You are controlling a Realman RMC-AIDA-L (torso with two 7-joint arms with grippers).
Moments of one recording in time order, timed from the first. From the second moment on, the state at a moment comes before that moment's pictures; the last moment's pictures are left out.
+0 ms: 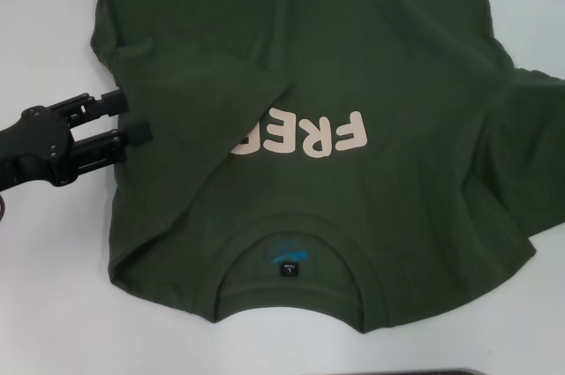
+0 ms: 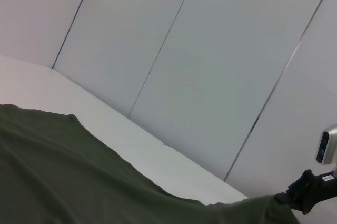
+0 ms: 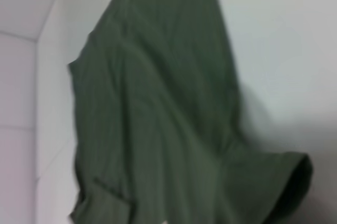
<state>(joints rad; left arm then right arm) -0.37 -2.11 0.37 0.70 2.06 1.84 -1.45 0.39 1.87 -0.21 -0.78 -2.39 -1.74 2.52</state>
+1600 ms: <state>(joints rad) -0.38 -2.12 0.34 0.70 2.05 1.84 -1.45 0.52 1.92 -0.28 -0.60 -2.27 -1.78 2.47</state>
